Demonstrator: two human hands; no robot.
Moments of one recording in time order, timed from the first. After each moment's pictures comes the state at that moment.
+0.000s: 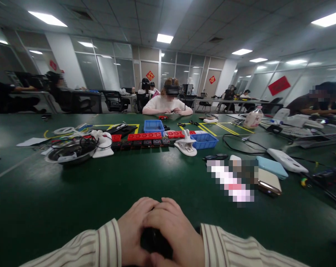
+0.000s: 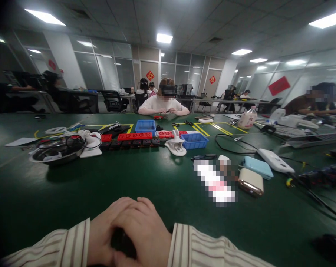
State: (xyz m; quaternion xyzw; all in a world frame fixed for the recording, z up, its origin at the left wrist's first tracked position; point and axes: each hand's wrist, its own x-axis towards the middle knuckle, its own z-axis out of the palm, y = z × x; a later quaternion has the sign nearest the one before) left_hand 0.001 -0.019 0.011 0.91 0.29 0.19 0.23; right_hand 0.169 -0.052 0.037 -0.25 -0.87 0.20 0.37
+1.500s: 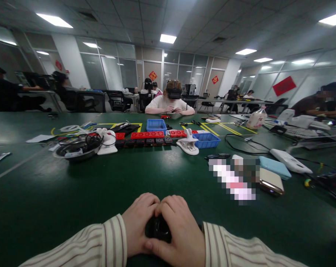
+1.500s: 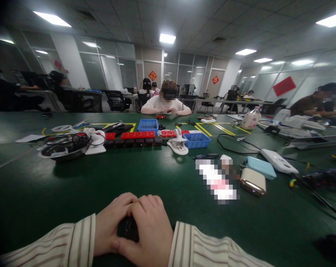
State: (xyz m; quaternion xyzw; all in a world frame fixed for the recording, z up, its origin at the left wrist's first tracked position) left_hand 0.002 -0.022 0.012 0.90 0.34 0.17 0.23; right_hand 0.163 -0.060 0.032 -0.42 -0.83 0.18 0.34
